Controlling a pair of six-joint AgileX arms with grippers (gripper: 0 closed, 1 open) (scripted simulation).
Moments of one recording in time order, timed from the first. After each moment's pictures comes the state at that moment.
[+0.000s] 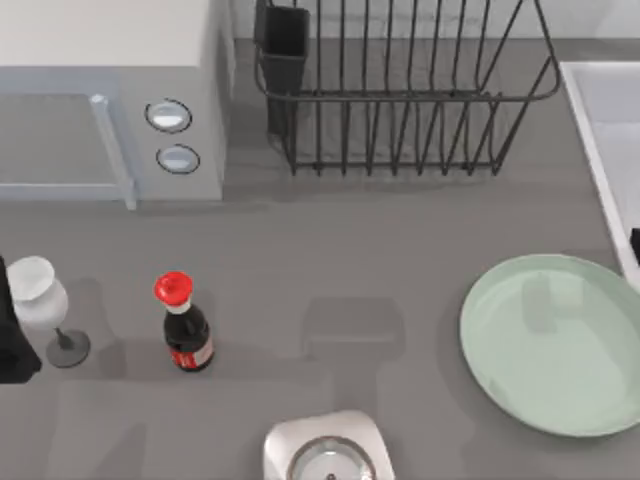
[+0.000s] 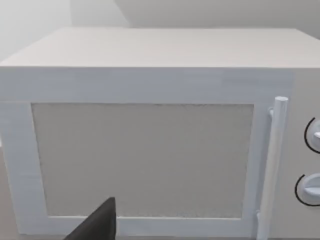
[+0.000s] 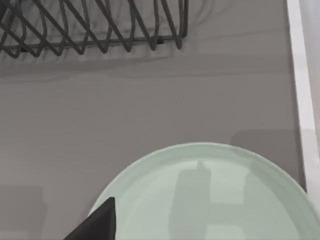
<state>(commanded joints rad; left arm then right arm) 0.00 0.00 0.00 0.00 0.00 0.00 0.24 0.76 0.60 -0.46 0.00 0.25</state>
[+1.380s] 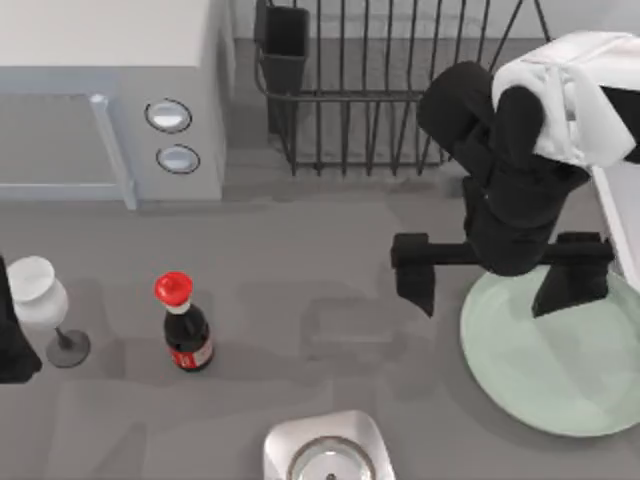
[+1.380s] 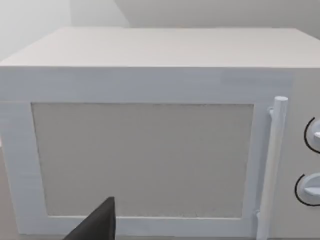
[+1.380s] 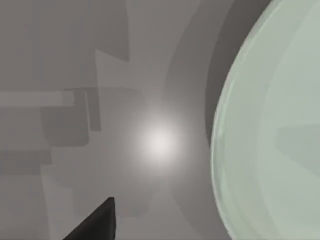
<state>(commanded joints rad) 0.00 0.00 0.00 0.00 0.00 0.00 0.57 1.91 1.39 -1.05 0.00 0.58</state>
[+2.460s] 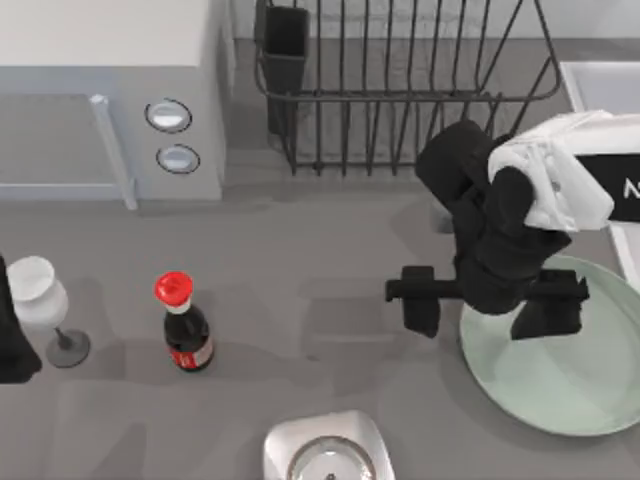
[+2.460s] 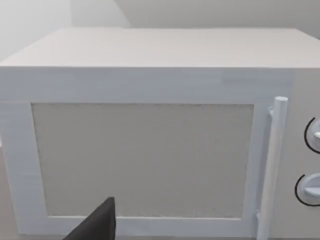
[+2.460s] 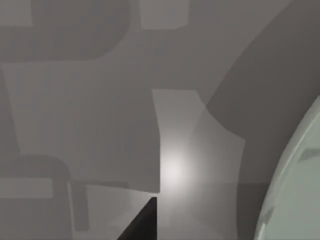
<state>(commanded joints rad) 0.00 0.00 0.00 0.00 0.00 0.00 0.57 2.05 1.20 -0.72 0.00 0.59</state>
